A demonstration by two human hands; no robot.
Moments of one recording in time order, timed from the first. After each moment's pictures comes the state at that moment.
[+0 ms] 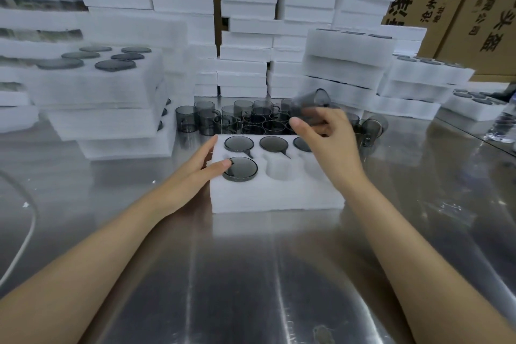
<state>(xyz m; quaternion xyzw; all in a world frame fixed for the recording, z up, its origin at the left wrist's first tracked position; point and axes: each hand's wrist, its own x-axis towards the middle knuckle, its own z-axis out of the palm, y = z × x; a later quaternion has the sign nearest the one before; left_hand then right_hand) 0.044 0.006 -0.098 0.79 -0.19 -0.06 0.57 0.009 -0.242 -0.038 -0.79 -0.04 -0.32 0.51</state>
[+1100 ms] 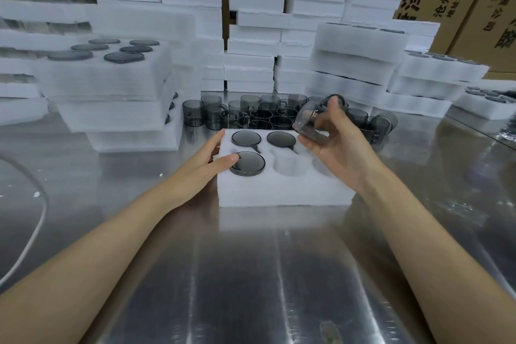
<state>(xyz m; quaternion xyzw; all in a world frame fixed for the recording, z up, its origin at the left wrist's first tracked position) 0.042 0.004 -0.096 0.79 -0.19 -0.06 0.58 0.014 -0.254 -0.040 -0.55 -0.09 -0.04 0.83</state>
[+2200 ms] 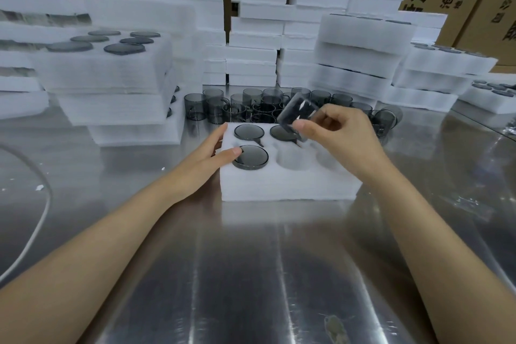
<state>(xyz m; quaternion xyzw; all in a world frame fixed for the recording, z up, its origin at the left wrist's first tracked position) 0.042 0.003 -0.096 0.80 -0.19 -0.06 0.57 -0.003 -0.251 -0.031 -0.86 -0.10 -0.23 0.45</state>
